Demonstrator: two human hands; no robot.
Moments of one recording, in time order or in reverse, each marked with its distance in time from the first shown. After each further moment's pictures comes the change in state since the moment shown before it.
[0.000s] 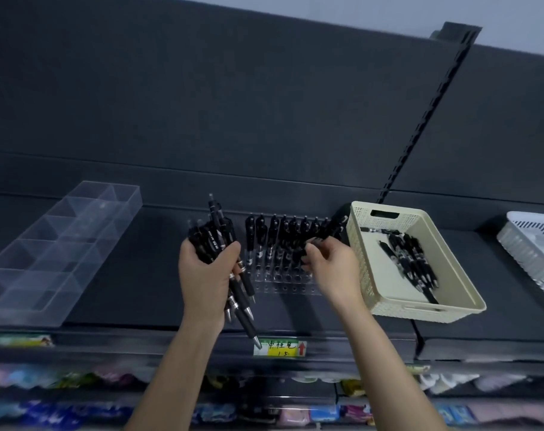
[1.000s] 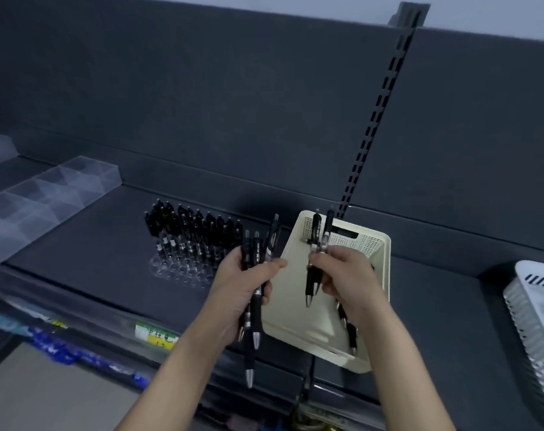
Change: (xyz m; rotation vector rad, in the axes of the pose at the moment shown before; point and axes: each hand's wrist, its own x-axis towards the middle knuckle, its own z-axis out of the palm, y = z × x) left_hand -0.084 -0.058 0.228 -0.069 -0.118 -0.241; right_hand 0.118 0.091 -0.187 0.338 -0.551 0.170
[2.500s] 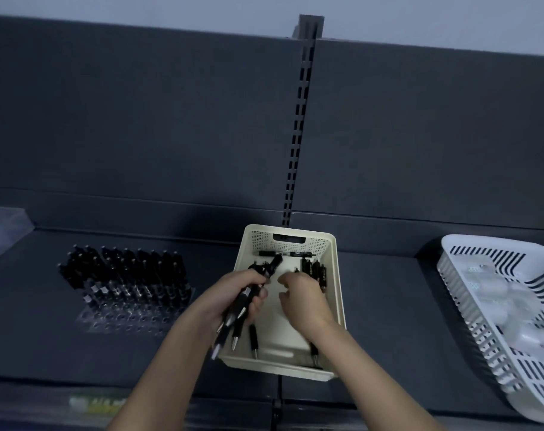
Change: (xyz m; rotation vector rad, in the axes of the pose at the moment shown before) left_hand 0.077 -0.019 0.037 0.074 -0.357 -0.596; right_hand 0.030 0.050 -0.017 -0.955 0.135 -0.123
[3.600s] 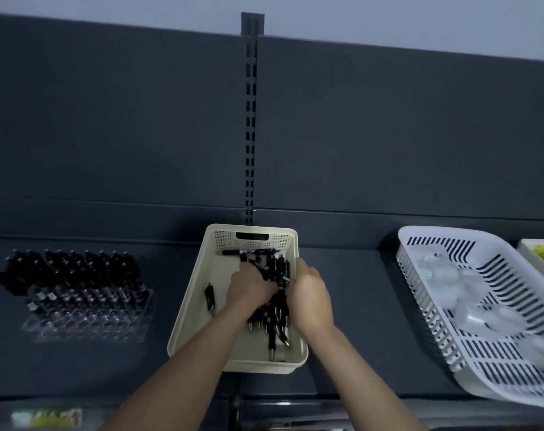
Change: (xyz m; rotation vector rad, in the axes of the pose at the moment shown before) left_hand 0.094 -0.039 0.068 1.079 0.583 0.170; right_hand -0.019 0.054 -0.021 0.032 0.326 0.171
